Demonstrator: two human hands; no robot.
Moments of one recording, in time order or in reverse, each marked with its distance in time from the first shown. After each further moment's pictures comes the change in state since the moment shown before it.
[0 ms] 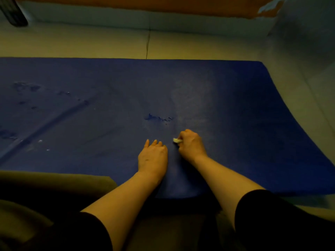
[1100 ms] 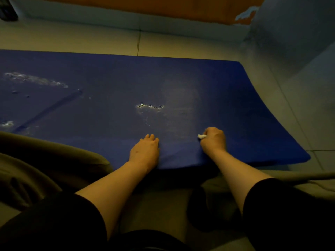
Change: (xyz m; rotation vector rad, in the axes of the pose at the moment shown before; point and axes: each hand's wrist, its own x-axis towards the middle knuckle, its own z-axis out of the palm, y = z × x) left_hand -0.047 -0.003 0.006 -0.097 -0.072 0.080; right_hand -0.075 0.053 -0.047 -0.090 0.159 0.345
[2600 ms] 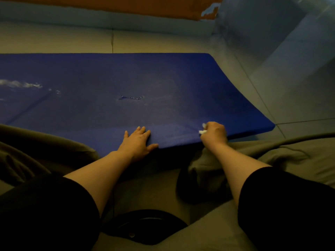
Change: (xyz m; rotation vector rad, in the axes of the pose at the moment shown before) left_hand -0.031 0.013 -0.007 -0.046 -0.122 0.144; right_hand -0.064 0.047 -0.030 -0.004 0.095 0.128
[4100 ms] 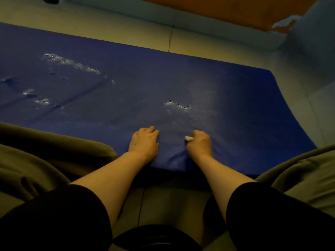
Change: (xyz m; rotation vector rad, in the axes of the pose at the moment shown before) left_hand -0.007 -0.091 -0.010 0.016 0.217 -0.262; right_hand -0.003 -0.151 0.083 0.066 -0.169 -0.283
